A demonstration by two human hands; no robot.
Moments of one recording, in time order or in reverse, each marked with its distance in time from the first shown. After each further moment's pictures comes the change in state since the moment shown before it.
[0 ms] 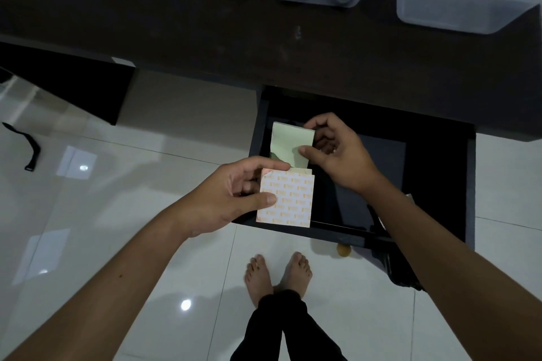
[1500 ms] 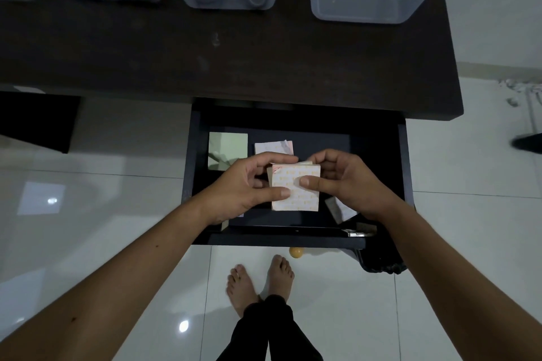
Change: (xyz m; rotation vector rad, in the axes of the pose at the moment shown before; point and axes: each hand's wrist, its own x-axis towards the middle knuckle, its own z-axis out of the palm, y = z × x) left_hand 0.096 0.004 0.073 -0.037 -0.129 0.059; right_hand -0.074 0.029 -0.080 0.337 -0.045 0.296
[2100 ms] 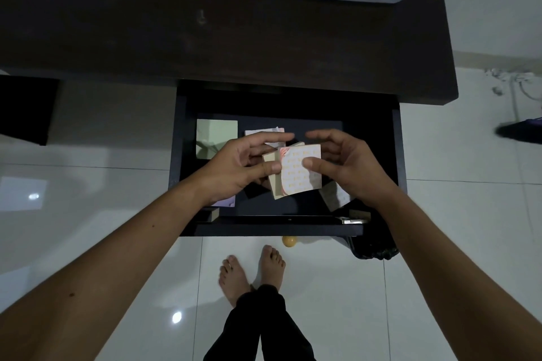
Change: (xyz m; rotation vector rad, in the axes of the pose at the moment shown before) left_hand 0.018 -0.010 -0.006 -0.010 -0.029 0.052; right_hand -0.002 0.008 -0.009 -0.125 0.120 -0.108
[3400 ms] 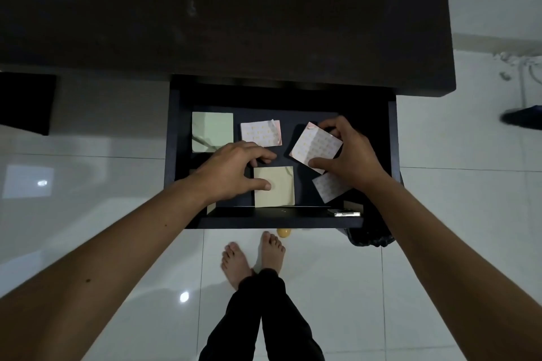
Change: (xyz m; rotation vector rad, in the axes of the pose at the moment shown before) left_hand 0.005 -0.014 -0.002 0.901 0.022 -0.019; right_hand 0.013 0.016 -0.019 -0.544 0.148 0.079
